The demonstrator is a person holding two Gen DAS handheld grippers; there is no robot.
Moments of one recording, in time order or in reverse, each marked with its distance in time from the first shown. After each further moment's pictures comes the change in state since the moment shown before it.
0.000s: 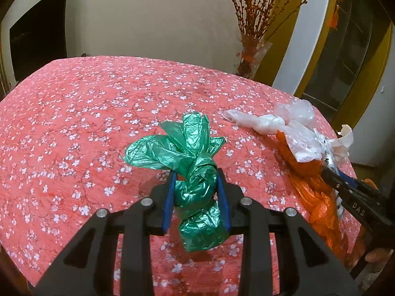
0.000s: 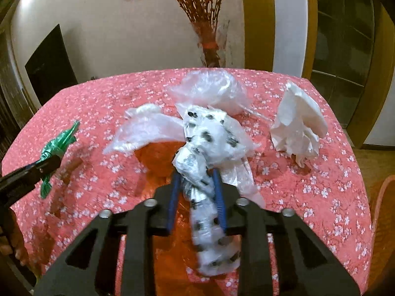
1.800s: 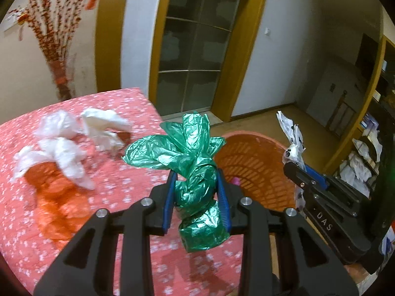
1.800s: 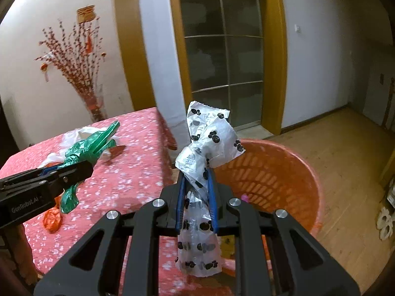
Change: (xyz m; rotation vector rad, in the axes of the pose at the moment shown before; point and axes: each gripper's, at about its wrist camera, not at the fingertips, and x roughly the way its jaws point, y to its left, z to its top) left arm -0.062 -0.326 -0.067 0.454 0.018 -0.521; right arm -0.197 -0.195 -0.103 0.318 -0.261 -0.390
